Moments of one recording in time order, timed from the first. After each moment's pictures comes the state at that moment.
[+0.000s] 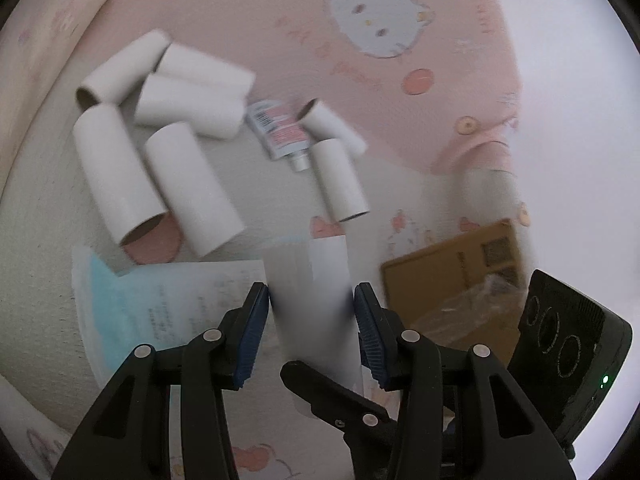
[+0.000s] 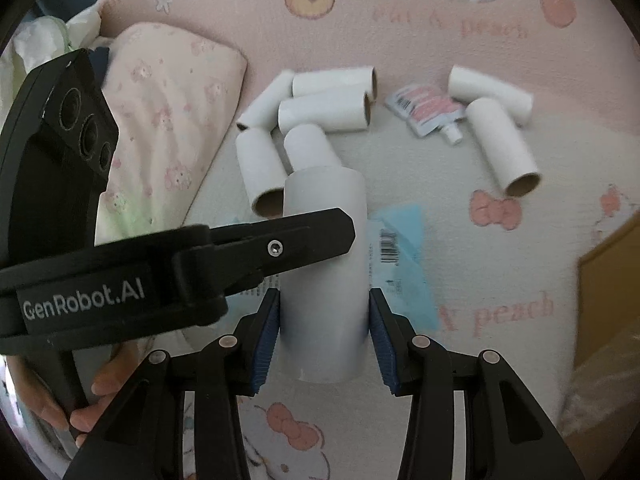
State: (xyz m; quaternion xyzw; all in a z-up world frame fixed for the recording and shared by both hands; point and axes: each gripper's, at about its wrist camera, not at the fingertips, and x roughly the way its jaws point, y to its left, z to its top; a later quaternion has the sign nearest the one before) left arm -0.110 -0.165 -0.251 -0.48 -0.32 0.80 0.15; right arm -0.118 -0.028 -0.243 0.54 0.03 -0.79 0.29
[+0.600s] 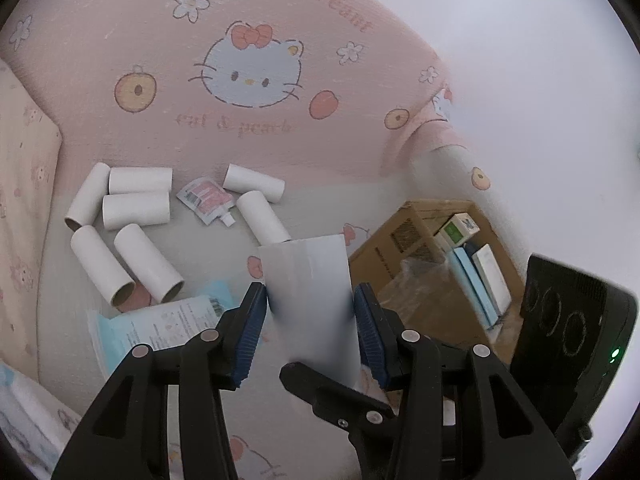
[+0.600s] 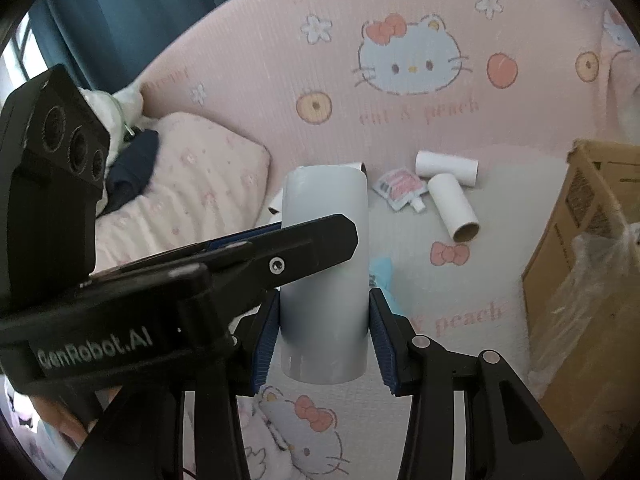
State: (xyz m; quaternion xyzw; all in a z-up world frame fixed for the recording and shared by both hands) left arm -0.078 -0.092 -0.139 -0.42 -0.19 0.87 0.17; right arm -0.073 0.029 -0.155 0.44 -0.05 -0.84 0.31
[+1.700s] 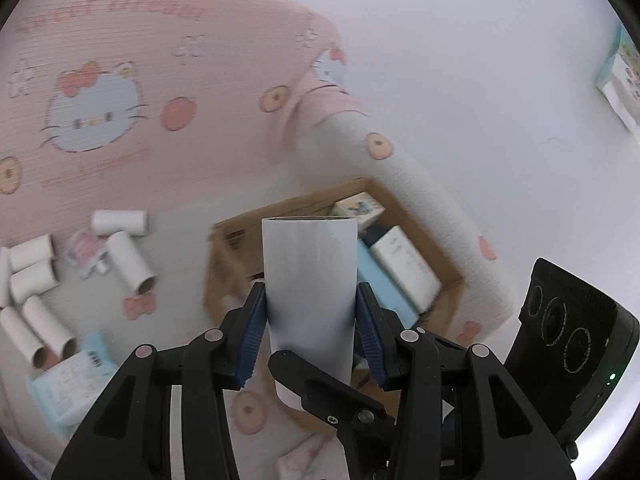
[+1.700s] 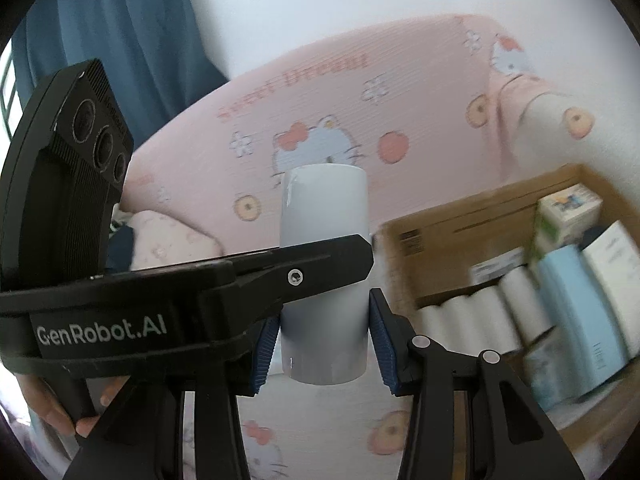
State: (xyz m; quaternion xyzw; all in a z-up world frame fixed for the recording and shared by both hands) left arm -0.112 0.070 -0.067 -0.43 -0.11 0.85 0.29; right arm -0.061 0.176 -0.089 0.34 -0.11 -0.91 0.22
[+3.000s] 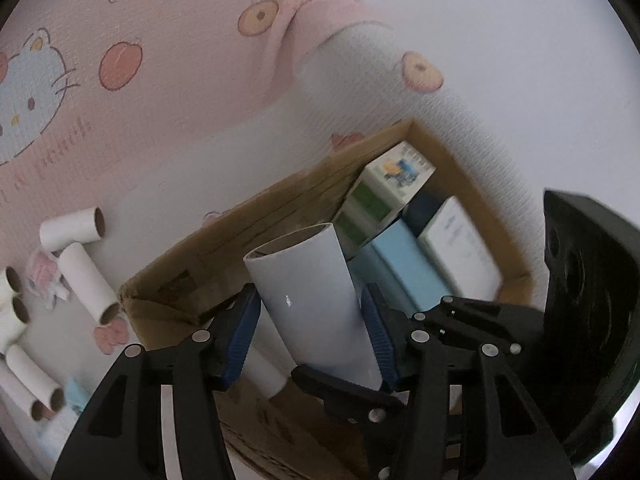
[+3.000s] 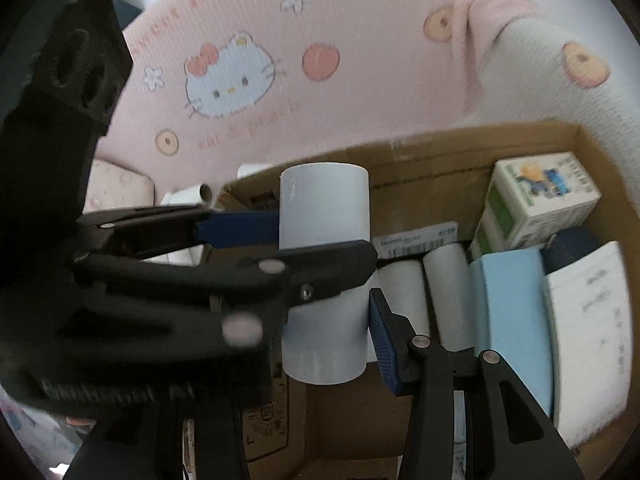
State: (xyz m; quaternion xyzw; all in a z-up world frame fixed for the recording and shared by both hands) left arm -0.210 0.147 -0.145 -0.54 -0.02 0.79 0.28; right arm -0.166 0.243 -0.141 0.52 -0.06 -0.83 0.21
